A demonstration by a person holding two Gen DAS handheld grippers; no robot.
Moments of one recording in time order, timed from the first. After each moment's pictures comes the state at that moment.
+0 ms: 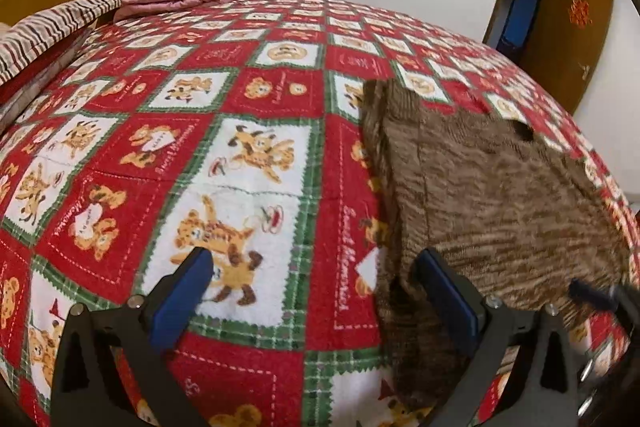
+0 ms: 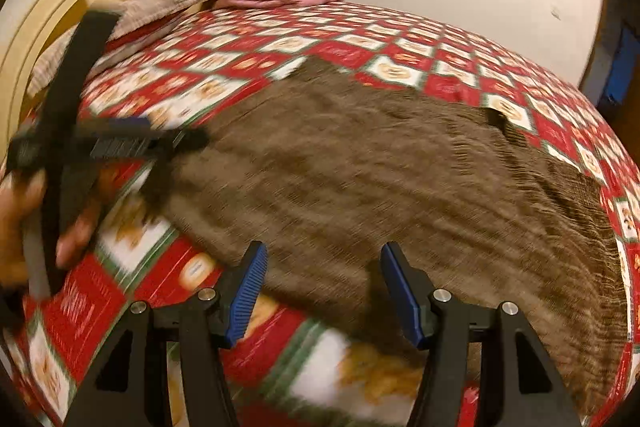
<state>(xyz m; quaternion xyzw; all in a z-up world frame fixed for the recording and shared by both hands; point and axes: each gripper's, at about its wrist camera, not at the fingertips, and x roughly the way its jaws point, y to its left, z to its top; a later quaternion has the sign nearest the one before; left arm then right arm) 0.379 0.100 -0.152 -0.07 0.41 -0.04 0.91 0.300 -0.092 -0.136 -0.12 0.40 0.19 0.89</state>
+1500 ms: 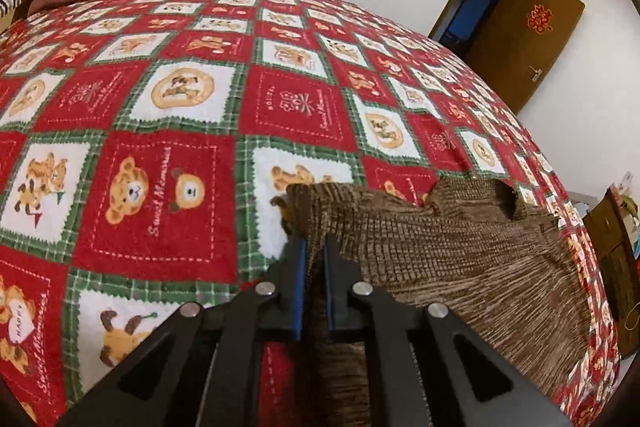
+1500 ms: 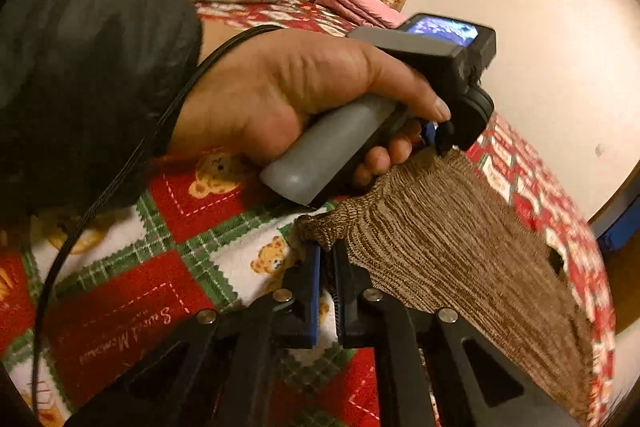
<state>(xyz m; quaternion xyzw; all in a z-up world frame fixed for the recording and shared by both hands) 0.519 0.082 -0.151 -0.11 0.44 -0.17 0.88 0.285 0.033 -0.158 -0.29 0.32 0.25 0.87</state>
